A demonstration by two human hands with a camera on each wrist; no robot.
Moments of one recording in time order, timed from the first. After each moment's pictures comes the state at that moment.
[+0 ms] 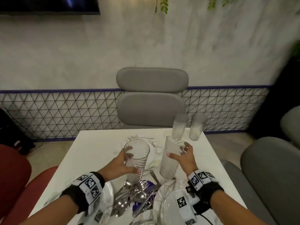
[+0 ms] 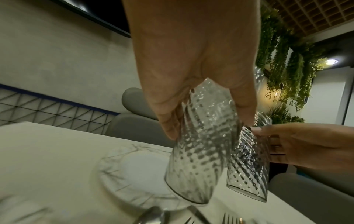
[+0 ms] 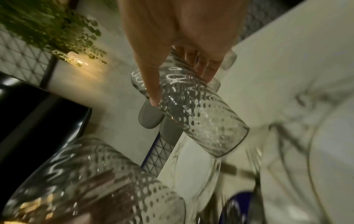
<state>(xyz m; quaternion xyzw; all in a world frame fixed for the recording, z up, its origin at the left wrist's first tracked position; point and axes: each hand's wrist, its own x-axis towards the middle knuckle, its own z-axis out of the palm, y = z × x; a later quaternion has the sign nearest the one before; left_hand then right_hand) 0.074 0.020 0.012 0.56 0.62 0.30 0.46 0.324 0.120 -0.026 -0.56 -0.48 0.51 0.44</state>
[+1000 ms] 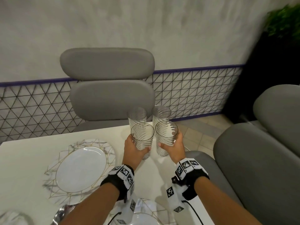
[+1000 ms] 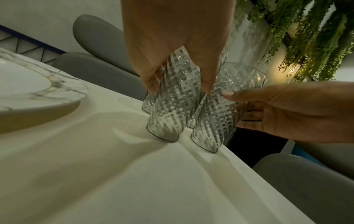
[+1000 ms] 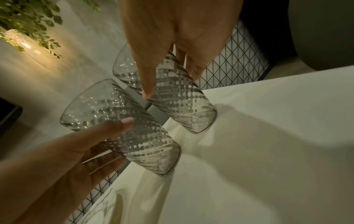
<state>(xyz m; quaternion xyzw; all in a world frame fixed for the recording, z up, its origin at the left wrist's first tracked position) 0.288 0.233 -0.083 0.49 0.66 0.46 0.32 0.453 0.268 -0.093 -0.55 -0.54 0.41 0.48</state>
